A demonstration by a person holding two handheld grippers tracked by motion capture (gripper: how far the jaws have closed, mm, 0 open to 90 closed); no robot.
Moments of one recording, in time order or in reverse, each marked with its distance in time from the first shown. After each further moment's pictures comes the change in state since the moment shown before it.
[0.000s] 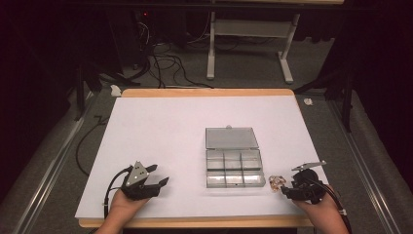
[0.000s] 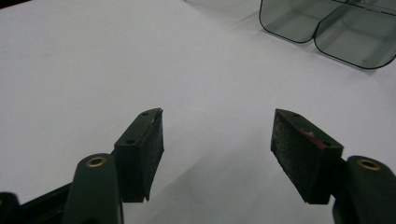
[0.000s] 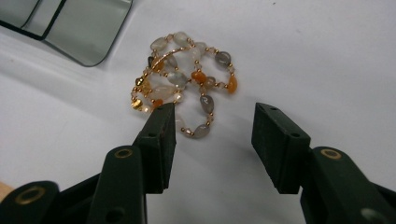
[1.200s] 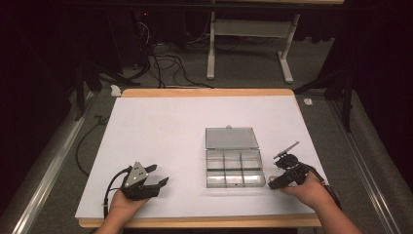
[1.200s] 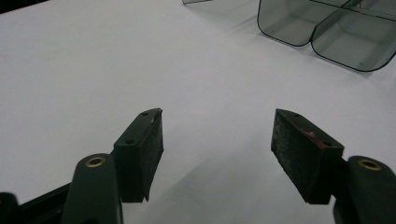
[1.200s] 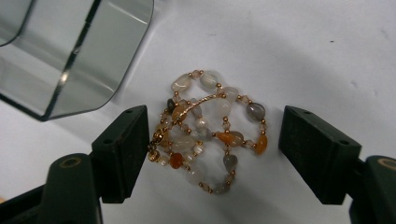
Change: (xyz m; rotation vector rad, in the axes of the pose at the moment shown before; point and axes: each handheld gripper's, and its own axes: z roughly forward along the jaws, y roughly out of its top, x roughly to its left) left arm 0.000 -0.001 -0.002 -0.017 -0.003 0.000; right arm 0.009 0.057 0.028 0.253 0.033 -0.098
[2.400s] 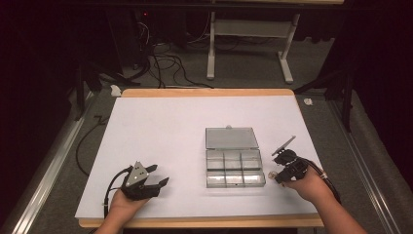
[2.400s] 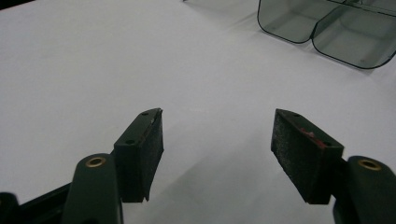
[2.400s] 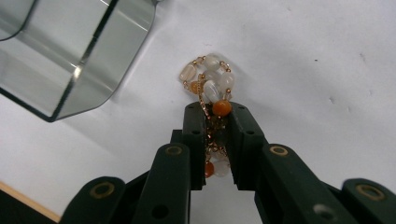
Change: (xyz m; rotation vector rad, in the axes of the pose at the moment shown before) left arm 0.000 0.001 0.001 0.015 -0.003 0.002; right arm -0.003 0.013 -0.010 0.048 -0.009 -0.075
